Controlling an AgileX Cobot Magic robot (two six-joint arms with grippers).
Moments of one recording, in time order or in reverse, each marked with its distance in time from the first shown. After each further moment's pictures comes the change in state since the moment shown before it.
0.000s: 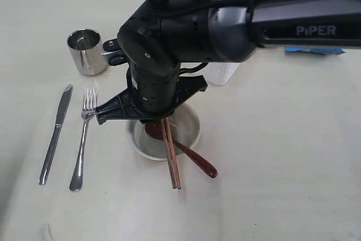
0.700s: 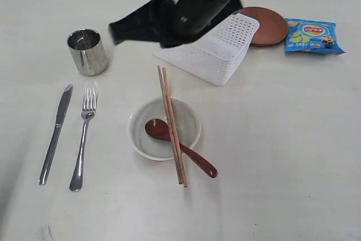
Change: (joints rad) left arm 0.000 0.000 0.000 0.000 0.000 0.000; right arm -0.100 -0.298 0.000 -0.104 -0.024 -0.098
